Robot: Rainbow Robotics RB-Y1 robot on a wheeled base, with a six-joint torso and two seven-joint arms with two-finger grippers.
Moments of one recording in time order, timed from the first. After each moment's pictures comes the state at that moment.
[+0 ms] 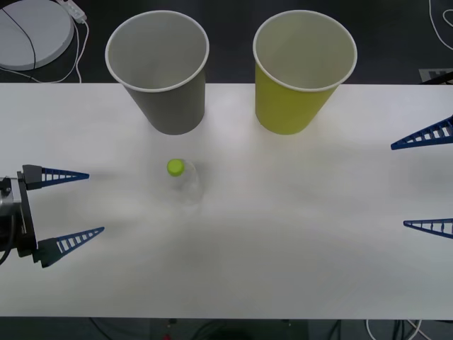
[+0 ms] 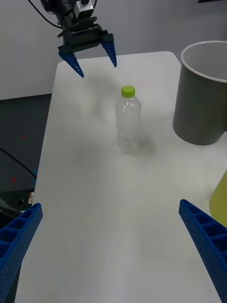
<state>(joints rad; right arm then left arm) 0.21 -1.29 -0.32 -1.94 0.84 -1.25 -0.03 0.21 0.88 0.17 -1.72 -1.12 -1.11 -0.14</state>
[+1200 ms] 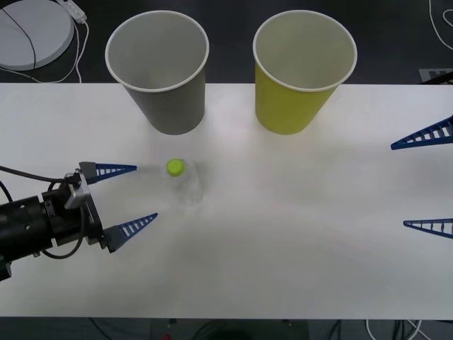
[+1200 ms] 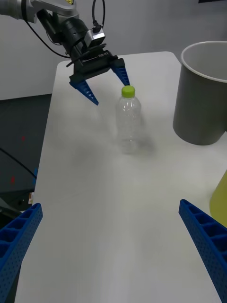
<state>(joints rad) 0.21 -1.29 -0.32 -1.94 0.84 -1.25 -0.03 0.11 0.68 0.00 -1.72 -1.24 -0.95 -0.12</state>
